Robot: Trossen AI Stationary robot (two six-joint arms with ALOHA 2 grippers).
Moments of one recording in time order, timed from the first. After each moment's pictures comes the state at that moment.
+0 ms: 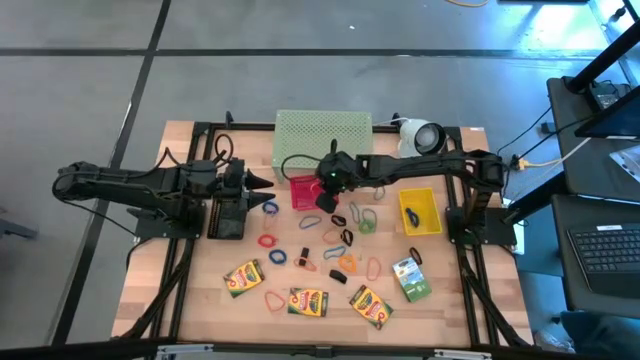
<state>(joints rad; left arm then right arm) -0.04 0.72 0.58 -0.08 -0.13 -0.40 -0.13 1.86 1.32 -0.36 0.12 0.19</state>
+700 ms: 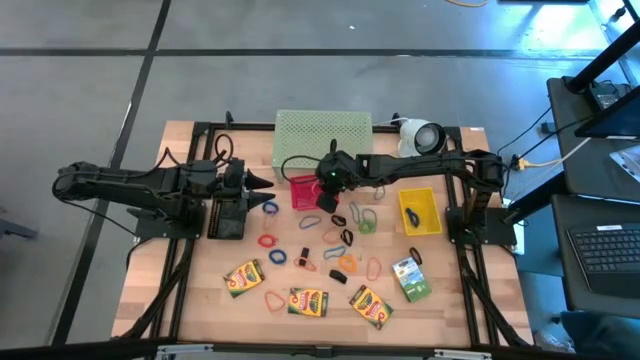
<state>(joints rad) -0.04 0.72 0.57 -0.08 -0.13 -0.41 -0.13 1.86 1.32 -0.36 0.11 0.15</state>
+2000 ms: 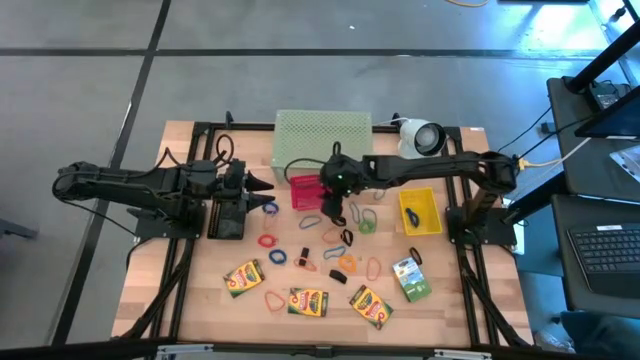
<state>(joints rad) -0.04 0.72 0.57 -0.08 -0.09 -0.41 -0.08 1.76 1.32 -0.45 0.01 0.20</state>
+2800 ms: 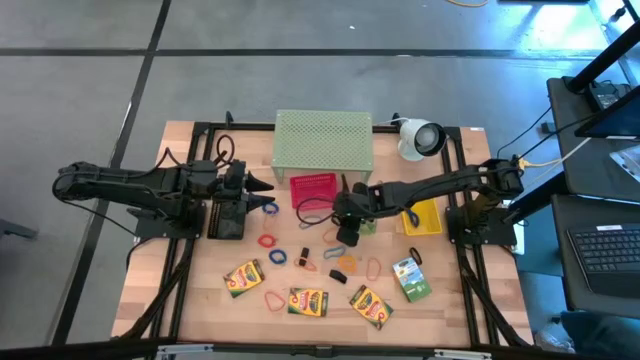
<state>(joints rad) -0.04 0.72 0.57 -0.09 -0.08 -0.40 0.09 1.75 1.13 -0.49 0.15 0.39</state>
